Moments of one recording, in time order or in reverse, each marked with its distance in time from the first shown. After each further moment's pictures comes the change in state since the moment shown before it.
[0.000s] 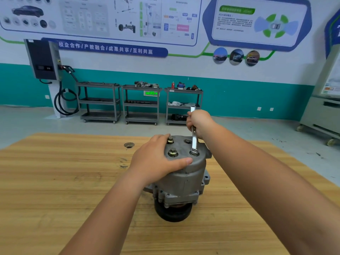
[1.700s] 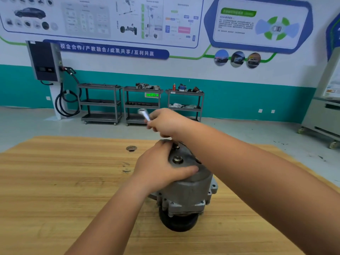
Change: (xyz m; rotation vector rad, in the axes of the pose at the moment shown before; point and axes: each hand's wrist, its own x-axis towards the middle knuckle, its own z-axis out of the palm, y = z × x) left_hand -0.003 -0.002 -0.006 -0.048 -0.005 -0.021; right_hand -0.069 -0.012 0.073 -0.932 -0.457 -0.308
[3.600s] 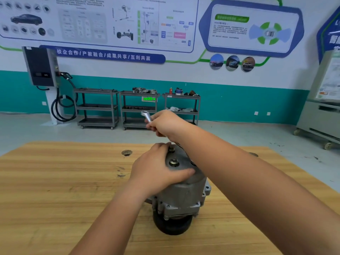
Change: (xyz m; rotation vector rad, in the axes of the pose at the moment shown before) left_hand 0.002 0.006 0.004 0.076 0.016 -0.015; right_hand 0.009 0.020 -0.010 0.271 0.054 0.056
